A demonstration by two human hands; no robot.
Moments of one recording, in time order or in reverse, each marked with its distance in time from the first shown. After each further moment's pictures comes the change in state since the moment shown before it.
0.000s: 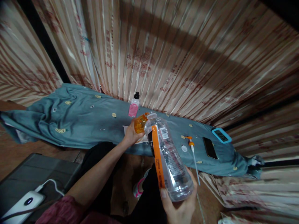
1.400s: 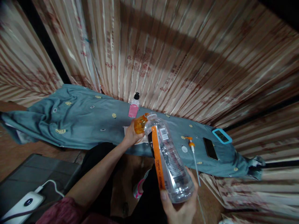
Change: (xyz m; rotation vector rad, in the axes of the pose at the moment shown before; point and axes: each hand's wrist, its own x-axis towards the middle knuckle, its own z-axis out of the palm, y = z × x) left_hand 0.000 0.001 -0.002 0.019 -0.023 -0.024; right_hand 0.002 0.002 -0.002 -0.054 -0.001 -0.078
